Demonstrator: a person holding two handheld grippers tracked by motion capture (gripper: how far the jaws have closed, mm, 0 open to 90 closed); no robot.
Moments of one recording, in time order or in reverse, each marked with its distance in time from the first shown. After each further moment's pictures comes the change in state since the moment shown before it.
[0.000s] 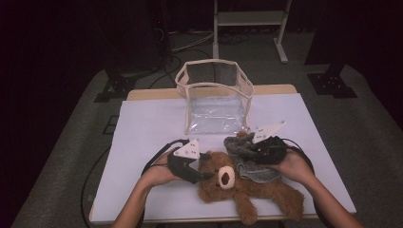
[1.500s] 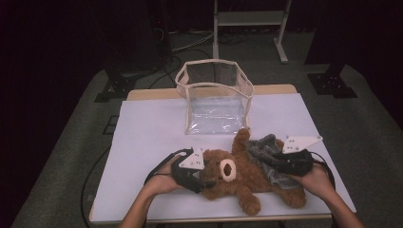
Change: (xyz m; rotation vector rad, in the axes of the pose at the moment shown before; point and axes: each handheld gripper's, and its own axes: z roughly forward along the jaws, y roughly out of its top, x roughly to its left) left arm -0.016 -0.004 0.021 0.036 0.051 0.013; right arm -0.001 -0.057 -0.034 -0.144 -0.084 0.017
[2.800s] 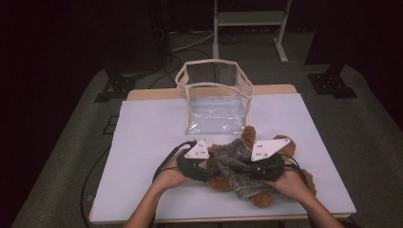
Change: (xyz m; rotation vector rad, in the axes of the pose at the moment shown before) left arm 0.013 0.005 0.009 -0.066 0.063 -0.081; right arm 0.055 0.053 0.037 -0.023 0.130 -0.115
